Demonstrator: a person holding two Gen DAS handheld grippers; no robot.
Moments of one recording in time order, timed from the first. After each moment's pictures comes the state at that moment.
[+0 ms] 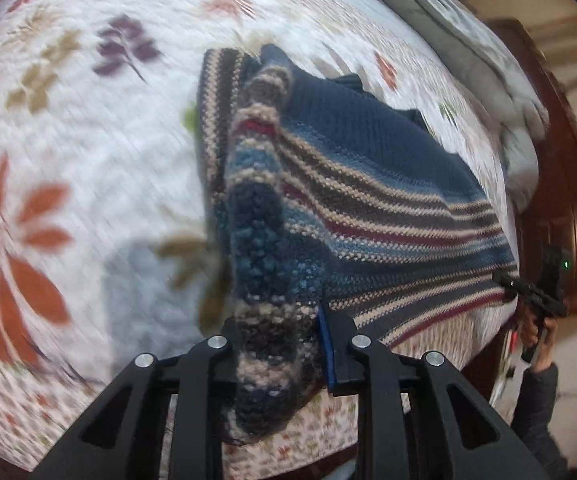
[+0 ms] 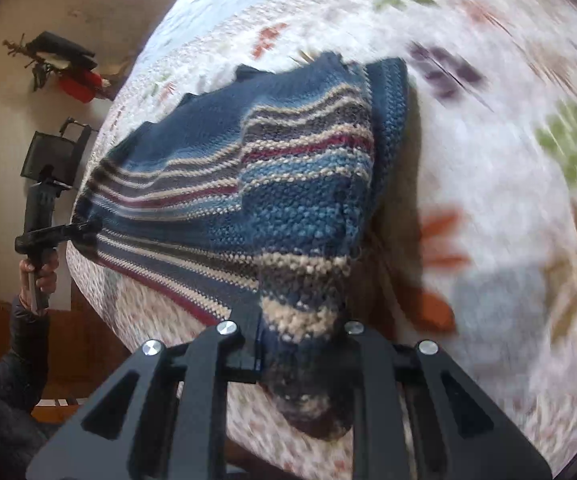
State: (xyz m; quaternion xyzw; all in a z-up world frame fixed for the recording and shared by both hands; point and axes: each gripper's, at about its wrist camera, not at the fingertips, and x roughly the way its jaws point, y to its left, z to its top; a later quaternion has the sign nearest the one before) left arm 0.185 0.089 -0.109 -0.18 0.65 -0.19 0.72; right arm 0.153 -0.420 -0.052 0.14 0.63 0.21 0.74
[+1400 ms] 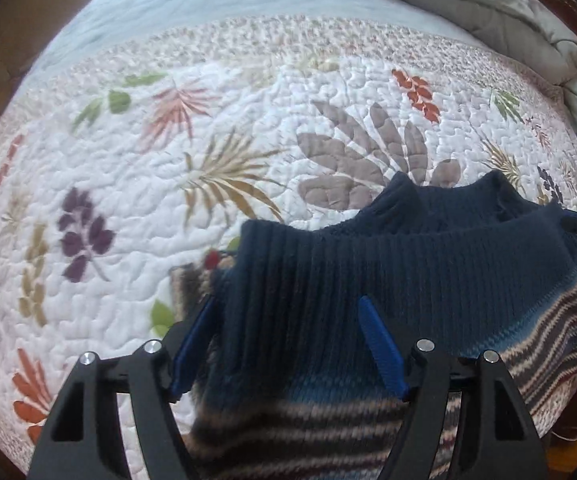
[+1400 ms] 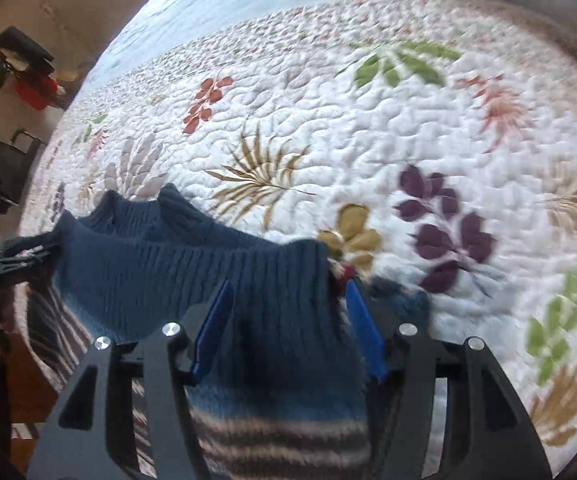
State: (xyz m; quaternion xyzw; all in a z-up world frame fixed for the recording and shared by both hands) left arm 0.315 -0.014 -0.119 0.02 0.61 -0.09 0.78; right arm 0.307 -0.400 -0.077 0.08 0.61 0.15 0.78
